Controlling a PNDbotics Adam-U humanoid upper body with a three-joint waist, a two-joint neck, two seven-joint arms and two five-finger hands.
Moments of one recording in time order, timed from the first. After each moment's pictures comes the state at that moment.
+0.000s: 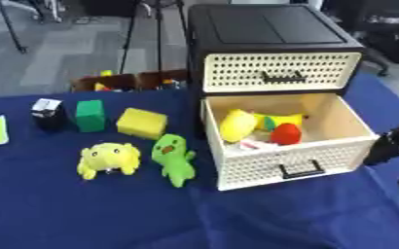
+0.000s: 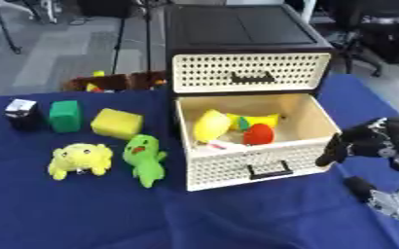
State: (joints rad) left arm -0.43 0.28 0.08 -1.98 -0.16 -0.12 0.45; right arm 0.26 -1.20 -0.35 -2.00 0.27 -0.69 0.11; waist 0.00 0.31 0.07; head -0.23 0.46
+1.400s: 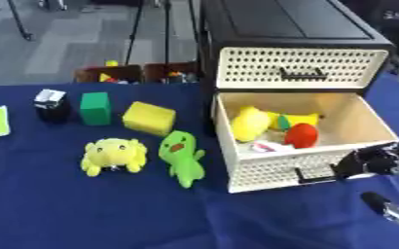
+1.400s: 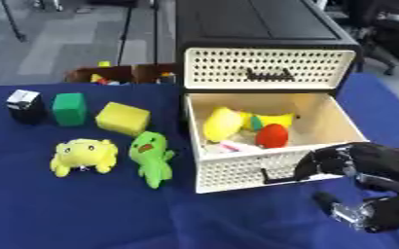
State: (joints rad) left arm -0.42 0.28 0.09 -1.98 -0.15 -0.12 0.45; right arm 0.26 -1.17 -0.30 -2.00 0.31 -0.50 0.20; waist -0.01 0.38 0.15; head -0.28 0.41
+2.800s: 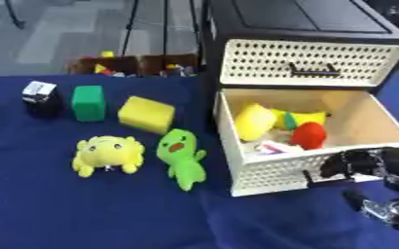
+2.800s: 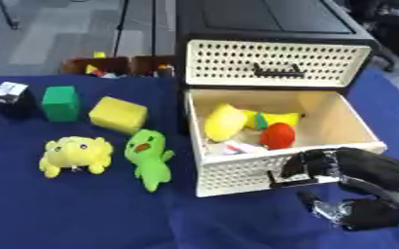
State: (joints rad) left arm -0.41 0.28 0.10 -1.98 -0.14 -0.12 0.46; right arm 0.25 -1.12 -0.32 -2.00 0.33 -0.42 0.17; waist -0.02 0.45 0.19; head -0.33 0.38
